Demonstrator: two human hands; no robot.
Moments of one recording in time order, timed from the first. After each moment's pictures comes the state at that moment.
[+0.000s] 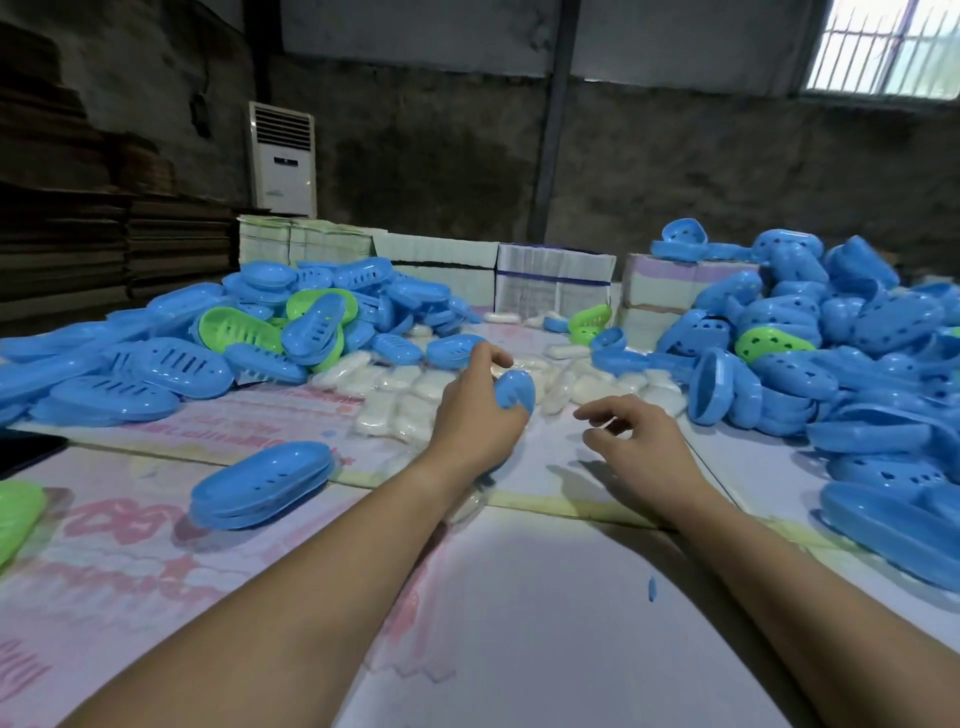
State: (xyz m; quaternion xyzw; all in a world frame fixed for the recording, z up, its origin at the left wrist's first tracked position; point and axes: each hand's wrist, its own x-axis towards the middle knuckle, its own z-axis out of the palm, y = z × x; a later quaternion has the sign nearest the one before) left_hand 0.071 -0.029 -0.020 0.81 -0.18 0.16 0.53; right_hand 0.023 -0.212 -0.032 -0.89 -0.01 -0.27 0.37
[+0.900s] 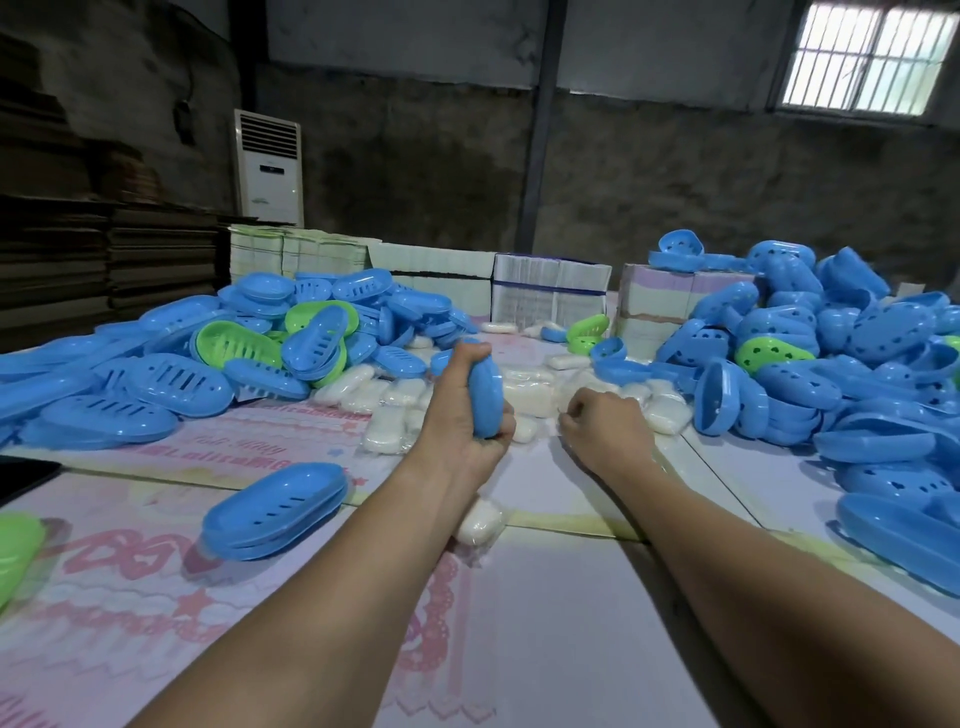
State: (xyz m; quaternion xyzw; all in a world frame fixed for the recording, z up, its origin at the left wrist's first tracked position) left_hand 0.073 -0.014 0.006 0.32 0.01 -0.16 0.93; right_hand 0.105 -0.198 -0.037 -0.95 0.13 -0.25 0.11
